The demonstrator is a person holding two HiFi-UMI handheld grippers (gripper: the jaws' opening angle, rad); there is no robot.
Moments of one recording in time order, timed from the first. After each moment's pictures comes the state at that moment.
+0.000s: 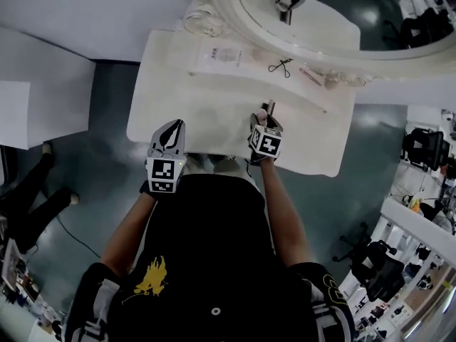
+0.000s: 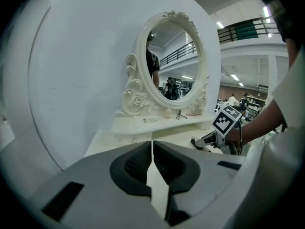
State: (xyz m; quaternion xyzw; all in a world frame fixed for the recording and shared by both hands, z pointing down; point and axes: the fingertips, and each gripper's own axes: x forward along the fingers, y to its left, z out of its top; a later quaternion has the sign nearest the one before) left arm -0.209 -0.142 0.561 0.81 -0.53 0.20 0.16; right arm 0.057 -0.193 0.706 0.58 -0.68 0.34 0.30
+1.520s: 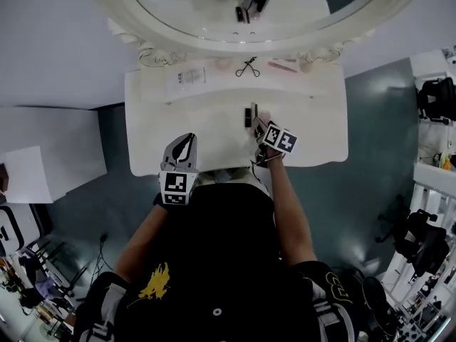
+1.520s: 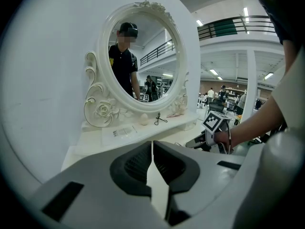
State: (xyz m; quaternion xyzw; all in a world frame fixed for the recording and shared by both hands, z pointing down) left arm -0.091 -0.174 0.548 0.86 -0.43 0.23 0.12; right arm 0.157 -0.191 0.731 0.61 -0.59 0.52 0.10
